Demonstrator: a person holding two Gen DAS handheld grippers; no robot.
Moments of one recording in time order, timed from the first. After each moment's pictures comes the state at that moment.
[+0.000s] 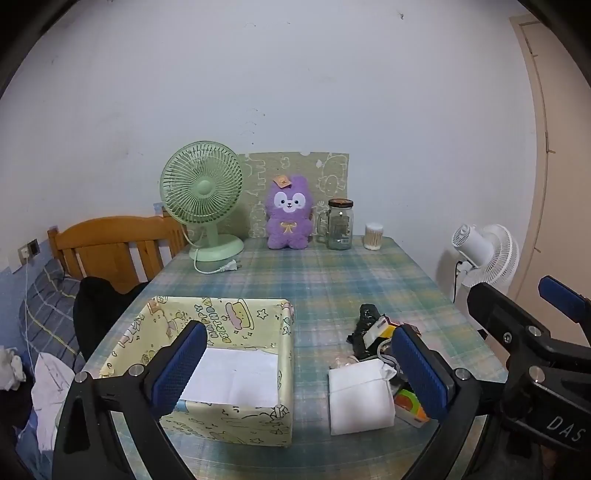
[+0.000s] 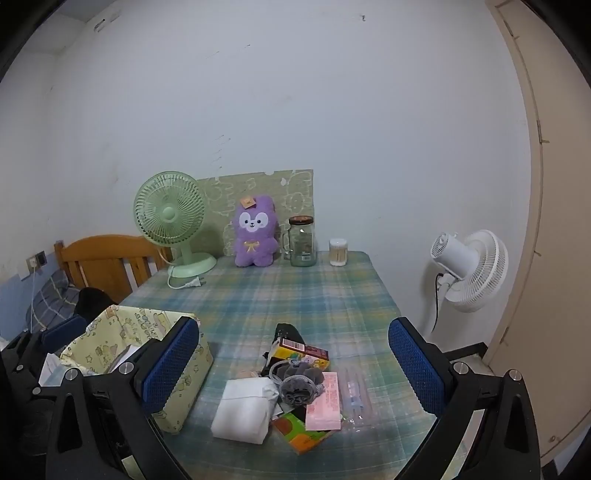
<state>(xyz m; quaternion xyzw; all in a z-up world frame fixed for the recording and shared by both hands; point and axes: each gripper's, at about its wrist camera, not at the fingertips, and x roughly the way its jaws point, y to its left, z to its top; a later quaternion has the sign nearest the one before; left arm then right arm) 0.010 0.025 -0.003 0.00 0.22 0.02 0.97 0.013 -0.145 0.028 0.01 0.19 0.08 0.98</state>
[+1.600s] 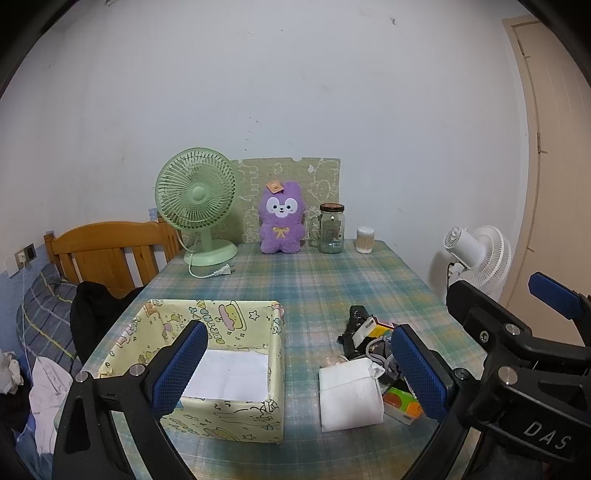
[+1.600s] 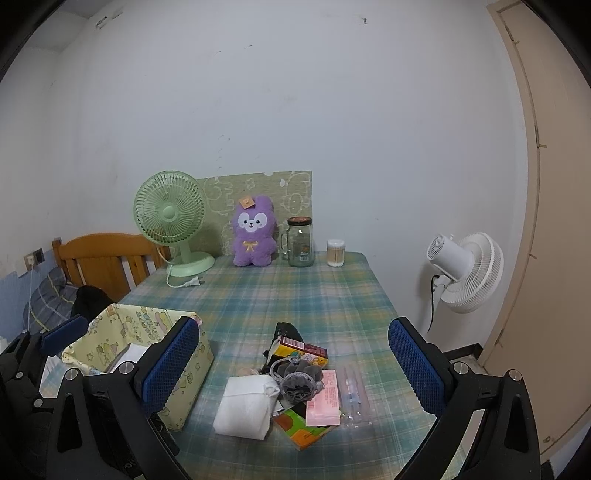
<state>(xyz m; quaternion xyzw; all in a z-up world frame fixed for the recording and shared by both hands) -0.001 0.018 0.000 0.00 0.22 0.01 0.98 0.006 -0.142 0.034 0.00 0.19 0.07 0.98</state>
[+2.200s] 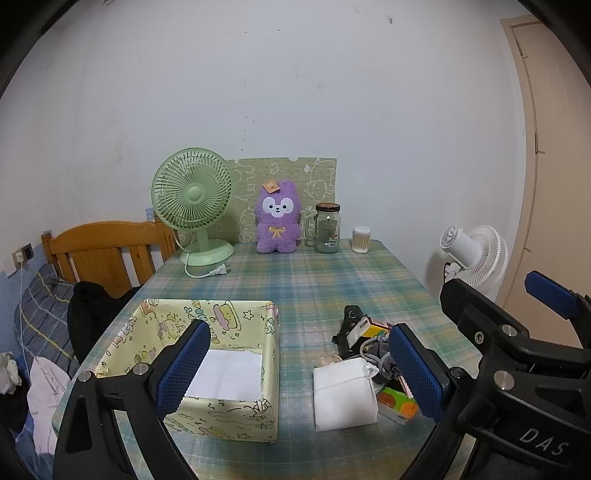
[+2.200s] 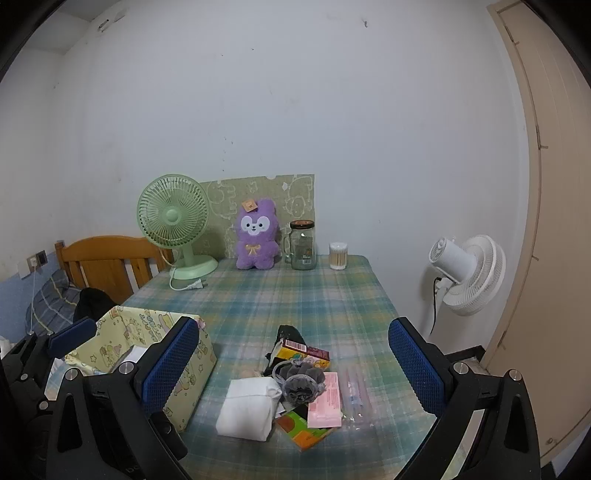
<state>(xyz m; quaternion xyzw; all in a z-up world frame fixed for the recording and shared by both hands) -0.001 0.016 0.002 0.00 0.22 0.01 0.98 0.004 -0.140 0.036 0.00 0.18 0.08 0.98</state>
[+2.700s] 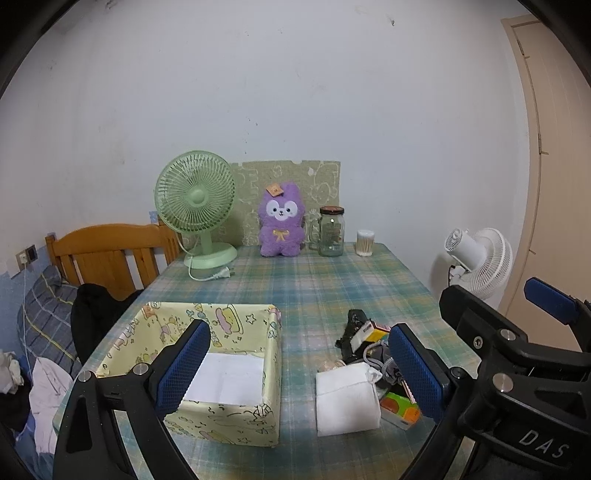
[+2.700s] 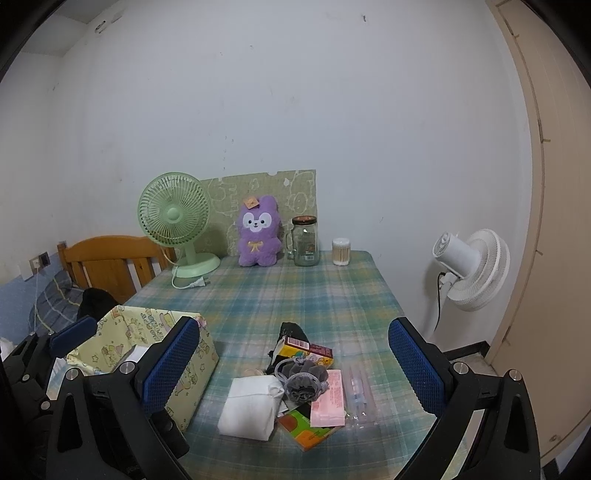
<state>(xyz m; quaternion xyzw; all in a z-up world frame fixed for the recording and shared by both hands) -0.002 0.015 0.003 0.00 0.21 0.01 0.98 0.010 -0.144 0.032 0.01 0.19 0.09 0.98</state>
